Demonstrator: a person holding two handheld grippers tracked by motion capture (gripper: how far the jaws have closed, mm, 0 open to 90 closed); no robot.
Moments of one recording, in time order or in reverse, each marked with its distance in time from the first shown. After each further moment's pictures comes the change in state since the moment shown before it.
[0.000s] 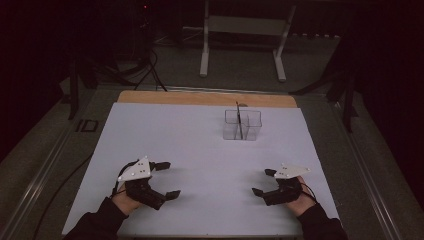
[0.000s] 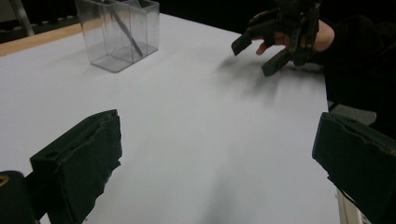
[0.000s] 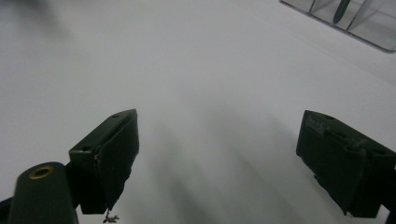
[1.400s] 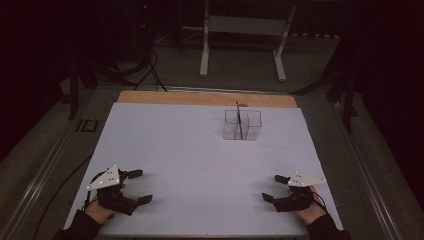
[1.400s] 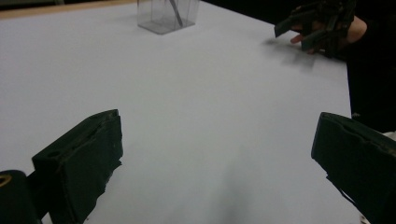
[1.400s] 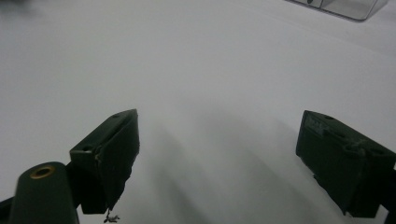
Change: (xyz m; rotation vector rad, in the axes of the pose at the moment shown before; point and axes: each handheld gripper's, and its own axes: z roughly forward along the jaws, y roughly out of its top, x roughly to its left) left arm 0.021 -0.058 -0.054 -0.011 0.080 -0.098; right arm -0.005 -0.032 -0.021 -0.065 -0.010 0.076
